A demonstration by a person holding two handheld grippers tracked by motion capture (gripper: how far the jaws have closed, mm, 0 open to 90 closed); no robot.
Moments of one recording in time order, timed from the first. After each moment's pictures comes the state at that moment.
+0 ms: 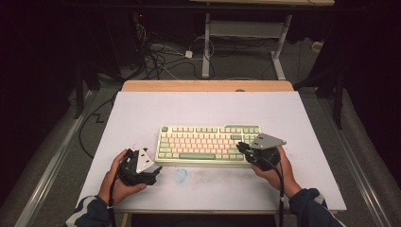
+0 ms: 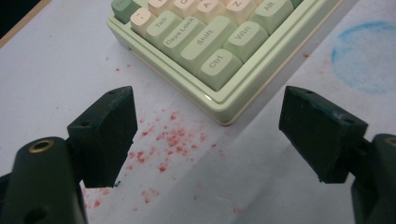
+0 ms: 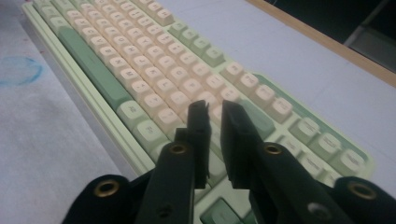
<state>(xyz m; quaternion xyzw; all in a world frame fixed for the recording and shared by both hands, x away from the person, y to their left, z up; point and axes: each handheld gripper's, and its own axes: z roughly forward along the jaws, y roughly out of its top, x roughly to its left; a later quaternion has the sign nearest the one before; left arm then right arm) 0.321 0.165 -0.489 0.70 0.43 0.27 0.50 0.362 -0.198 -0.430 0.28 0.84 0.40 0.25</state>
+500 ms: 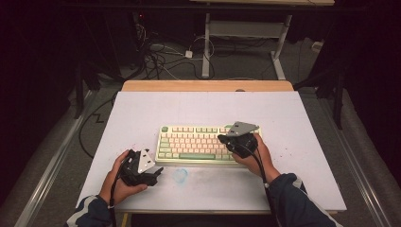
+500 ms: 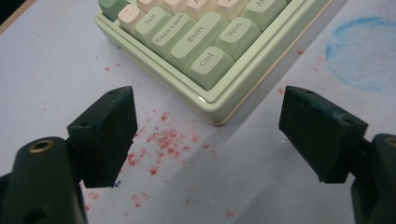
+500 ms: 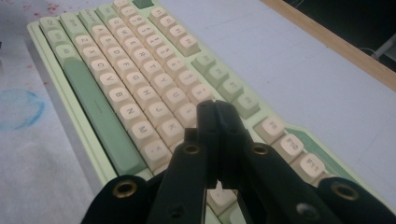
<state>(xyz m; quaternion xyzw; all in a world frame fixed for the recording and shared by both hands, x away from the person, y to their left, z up) 0.322 0.162 -0.494 0.71 0.42 0.26 0.50 0.400 -0.143 -0.426 0.25 0.86 0.39 0.22</state>
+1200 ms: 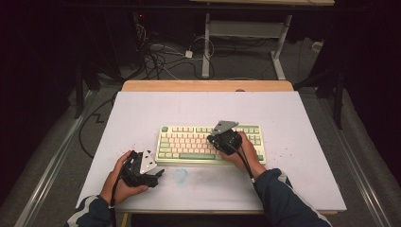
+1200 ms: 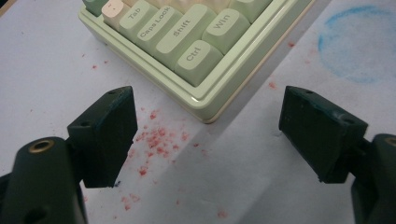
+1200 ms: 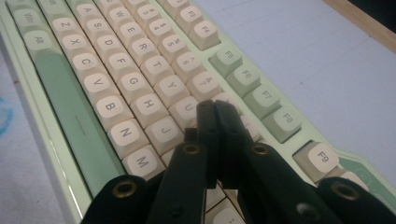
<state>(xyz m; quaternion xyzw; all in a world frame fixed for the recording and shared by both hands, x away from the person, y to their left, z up) 0.321 0.159 -0.499 0.72 0.42 0.25 0.49 0.422 -0.107 -0.447 0.24 0.88 0.35 0.21</state>
